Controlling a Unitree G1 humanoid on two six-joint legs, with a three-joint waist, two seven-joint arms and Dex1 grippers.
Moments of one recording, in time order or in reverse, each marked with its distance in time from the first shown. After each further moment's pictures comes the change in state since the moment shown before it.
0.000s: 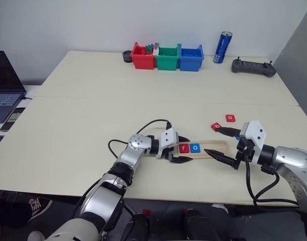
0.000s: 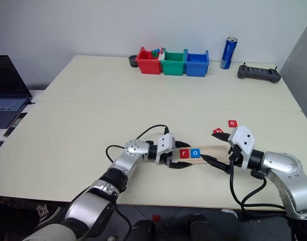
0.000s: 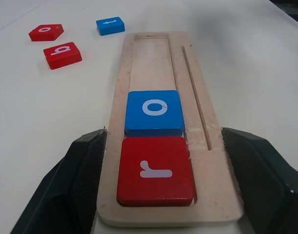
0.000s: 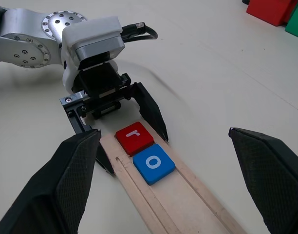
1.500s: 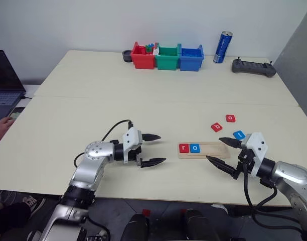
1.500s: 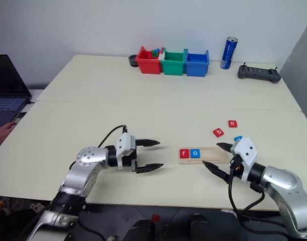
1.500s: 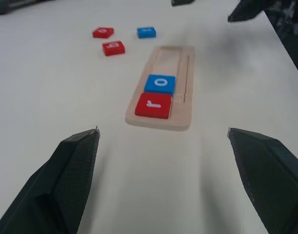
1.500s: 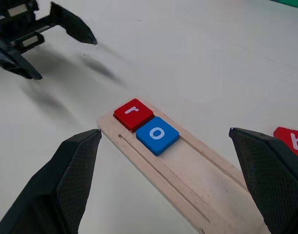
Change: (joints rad) left arm 0.438 0.323 0.177 -0.813 -0.241 0.417 0.002; right arm 0.199 0.094 -0.045 -0.106 0.004 0.028 -0.150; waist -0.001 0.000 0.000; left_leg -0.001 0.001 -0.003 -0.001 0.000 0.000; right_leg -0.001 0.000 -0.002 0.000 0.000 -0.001
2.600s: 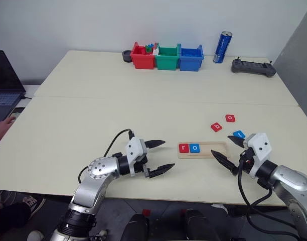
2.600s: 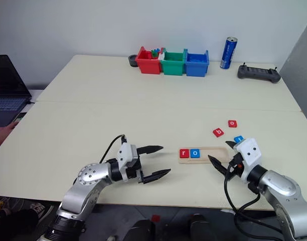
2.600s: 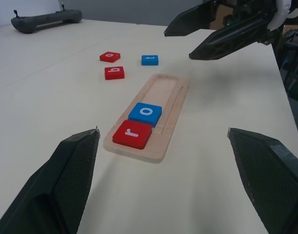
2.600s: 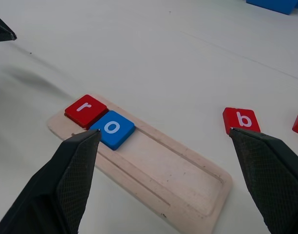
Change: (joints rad) left arm 0.154 -0.051 -0.046 -0.255 -0.027 0.082 0.198; right arm -0.002 0.039 -0.013 -0.018 -0.062 0.037 -0.160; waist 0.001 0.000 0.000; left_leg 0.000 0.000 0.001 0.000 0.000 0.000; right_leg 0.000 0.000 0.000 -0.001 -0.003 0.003
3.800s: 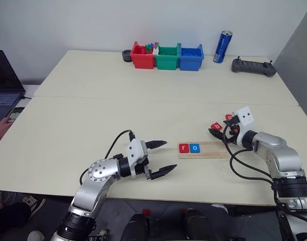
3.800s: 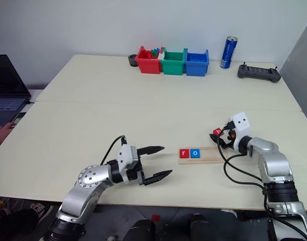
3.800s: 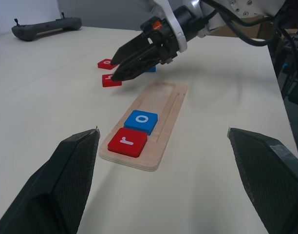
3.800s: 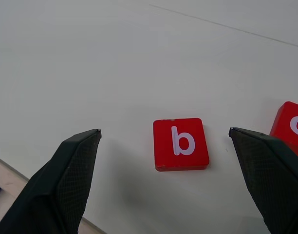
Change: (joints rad) left arm 0.028 0.002 -0.015 0.003 -0.005 -0.067 0.017; right arm -0.554 0.046 0.136 0.702 -0.114 0.071 0.054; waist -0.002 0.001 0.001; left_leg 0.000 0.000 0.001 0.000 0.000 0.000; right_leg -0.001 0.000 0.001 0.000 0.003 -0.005
